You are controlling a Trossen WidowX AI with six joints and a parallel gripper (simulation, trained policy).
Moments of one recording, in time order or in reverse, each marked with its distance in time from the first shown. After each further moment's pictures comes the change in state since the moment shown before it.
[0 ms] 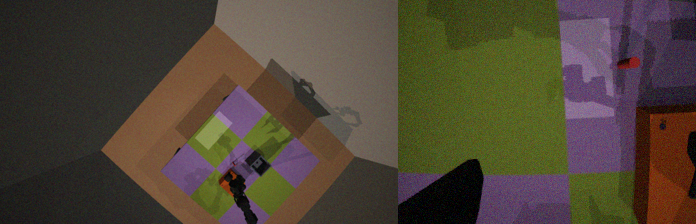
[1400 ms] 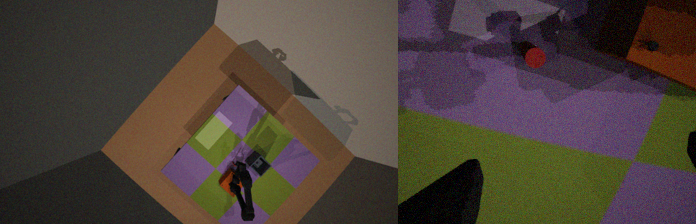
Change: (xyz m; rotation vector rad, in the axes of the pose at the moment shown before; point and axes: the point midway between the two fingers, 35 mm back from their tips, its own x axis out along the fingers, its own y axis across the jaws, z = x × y) arm 0.126 -0.059 0.008 1.147 0.238 -0.330
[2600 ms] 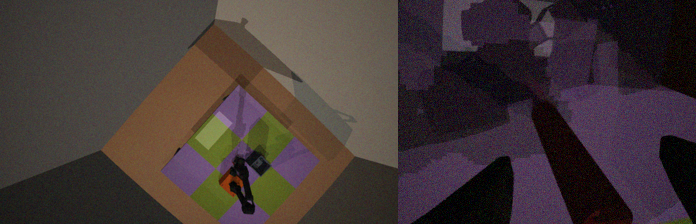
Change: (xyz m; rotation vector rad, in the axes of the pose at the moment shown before) arm 0.121 0.020 0.025 0.216 0.023 -0.024
